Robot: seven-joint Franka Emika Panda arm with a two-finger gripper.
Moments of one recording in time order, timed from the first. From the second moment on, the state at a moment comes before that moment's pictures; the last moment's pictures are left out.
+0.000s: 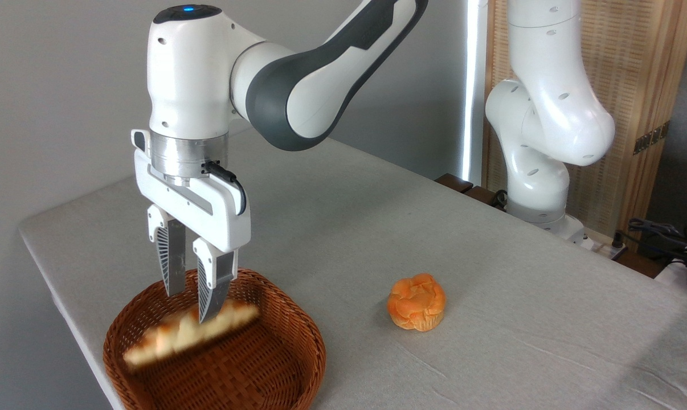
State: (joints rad) arm -0.20 0.16 0.07 -1.82 -0.05 2.26 0.54
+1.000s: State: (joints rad) arm -0.05 -0.10 -0.03 -1.77 -0.04 1.74 0.63
